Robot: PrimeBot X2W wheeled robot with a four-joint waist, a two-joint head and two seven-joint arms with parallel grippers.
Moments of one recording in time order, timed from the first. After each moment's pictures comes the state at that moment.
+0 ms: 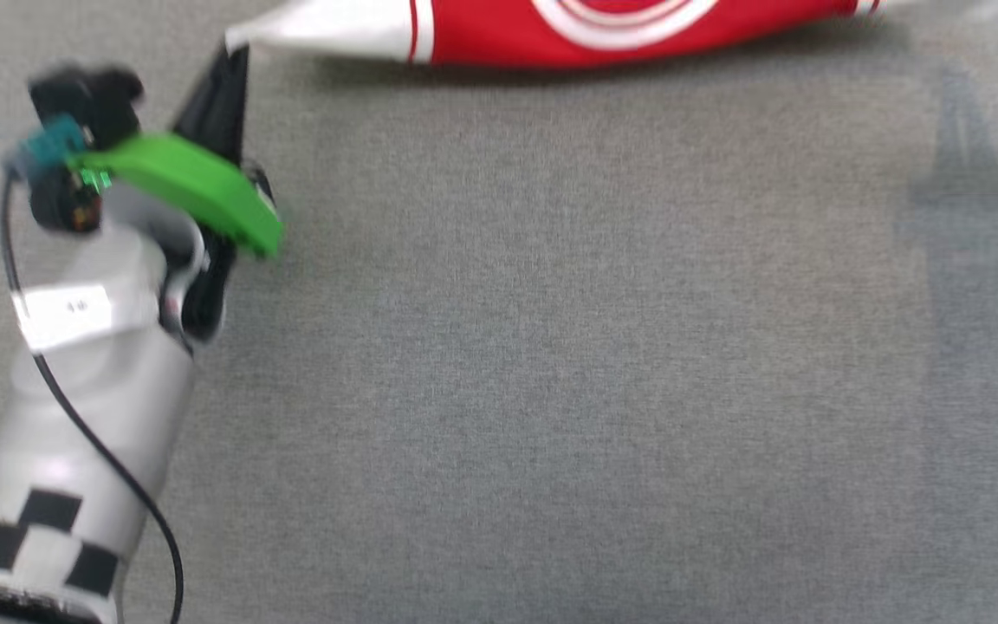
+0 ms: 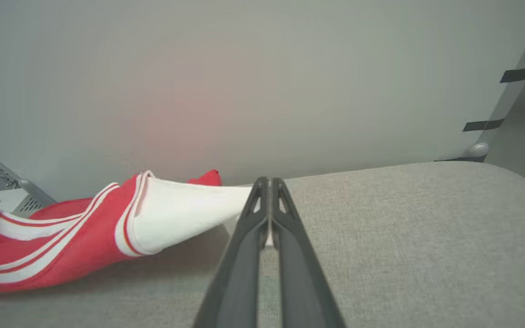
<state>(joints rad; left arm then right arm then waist) -0.88 0.36 -0.45 0.70 -0.74 -0.13 -0.25 -1.01 -0.45 0.19 0.79 0.63 0.13 -0.11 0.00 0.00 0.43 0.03</state>
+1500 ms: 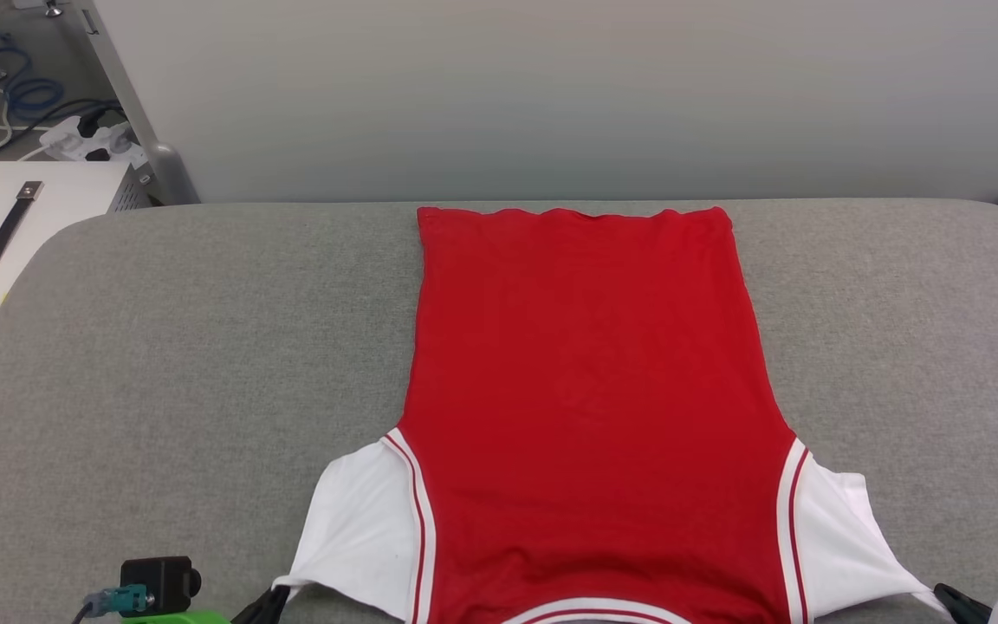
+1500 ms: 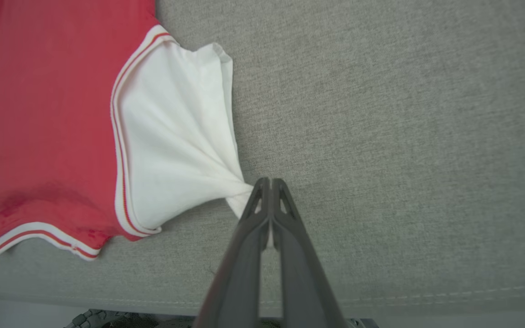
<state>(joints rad) 0.04 0.53 -0.48 0.30 -0.94 -0.04 0.01 0.15 -0.34 -0.15 0.13 0.64 0.13 0.56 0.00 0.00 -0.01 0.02</state>
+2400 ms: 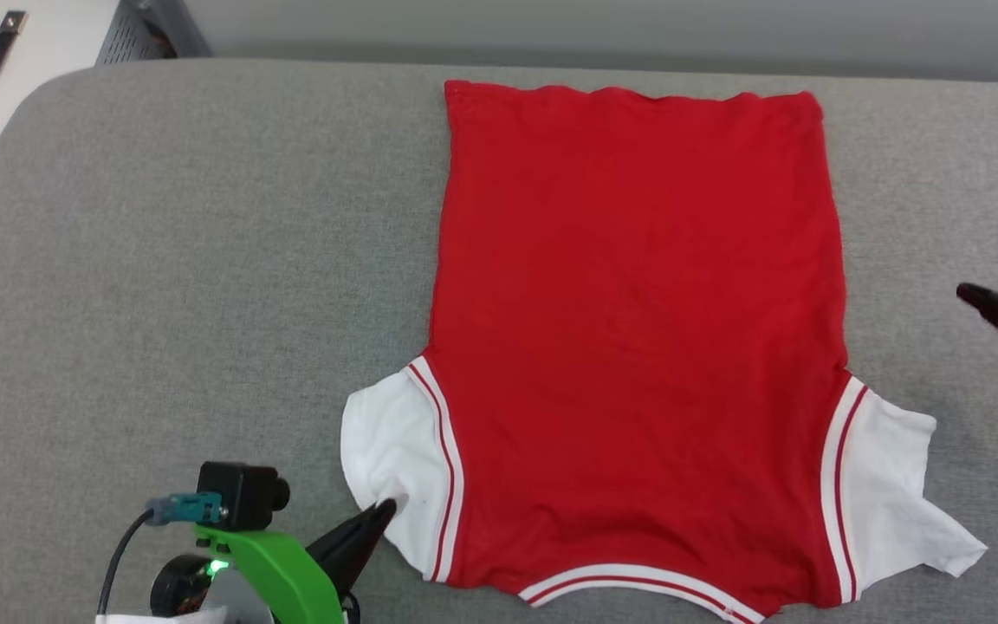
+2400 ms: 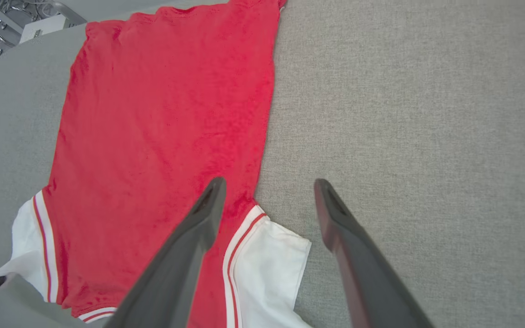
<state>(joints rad) -0.01 0.58 -0.53 -0.16 -0.96 0.05 0.22 -0.37 -0.29 -0.29 -0.18 0.54 0.13 1.18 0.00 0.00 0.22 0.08</state>
